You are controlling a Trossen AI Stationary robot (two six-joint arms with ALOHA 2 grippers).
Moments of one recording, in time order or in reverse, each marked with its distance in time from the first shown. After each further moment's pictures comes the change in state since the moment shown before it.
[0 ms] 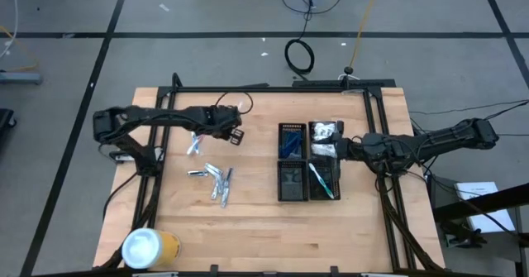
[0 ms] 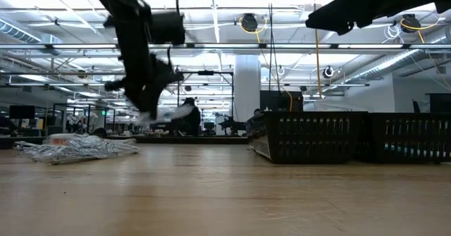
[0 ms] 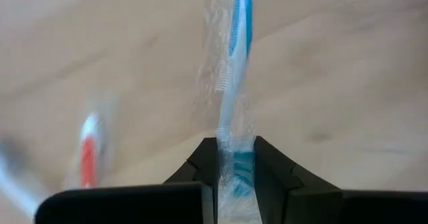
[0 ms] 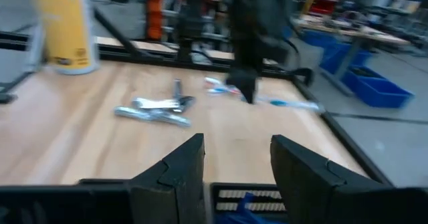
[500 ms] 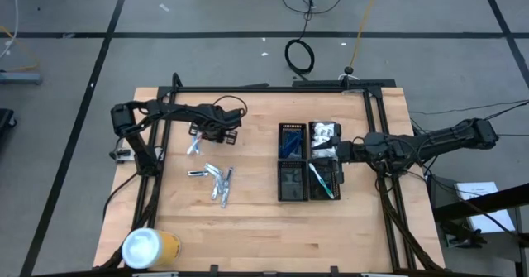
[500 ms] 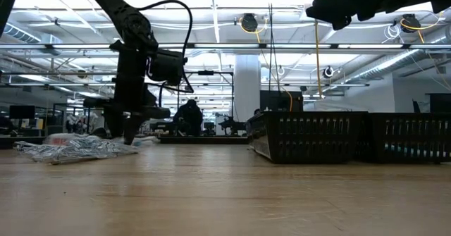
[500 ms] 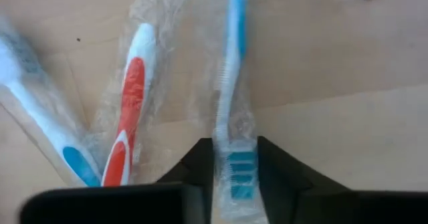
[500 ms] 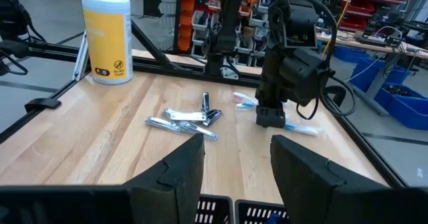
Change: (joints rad) left arm 0.102 0.206 -0.011 -0.189 0.124 -0.225; right arm 0.000 0.000 0.002 0.040 -0.137 -0.018
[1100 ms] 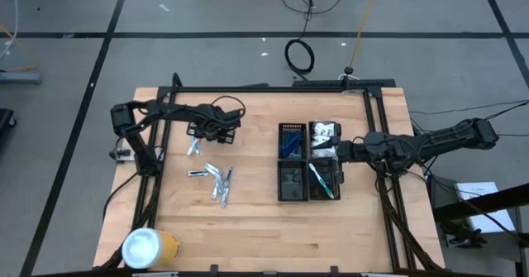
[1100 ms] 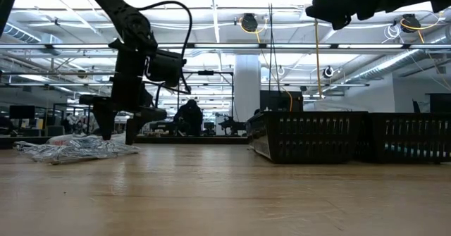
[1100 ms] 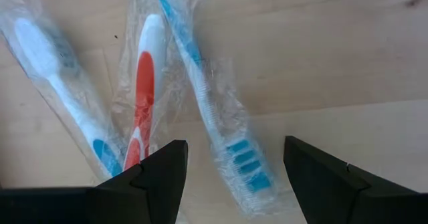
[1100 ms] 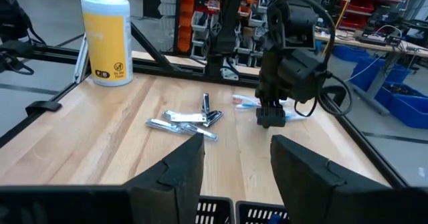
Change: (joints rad) left arm 0.010 -0.003 0.002 -0.026 -0.076 -0.032; right arm 0.000 0.000 0.003 0.003 0.000 0.009
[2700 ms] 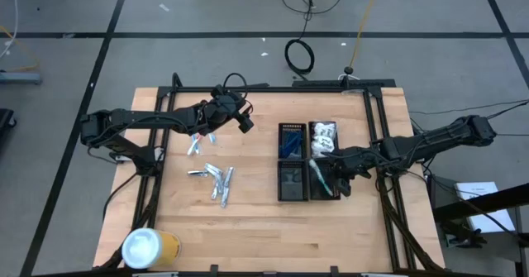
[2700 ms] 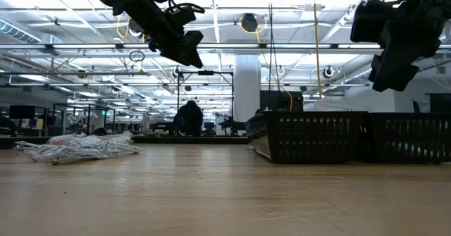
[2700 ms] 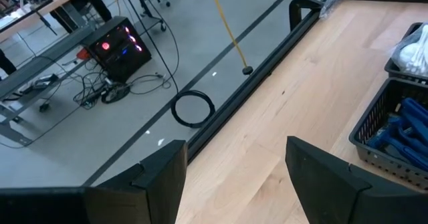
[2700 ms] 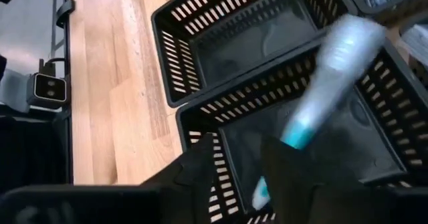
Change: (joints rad) left arm -0.150 -0.320 -0.003 0.826 -0.338 1.045; right arm 0.045 0.085 0.034 -0.590 -0.257 0.776
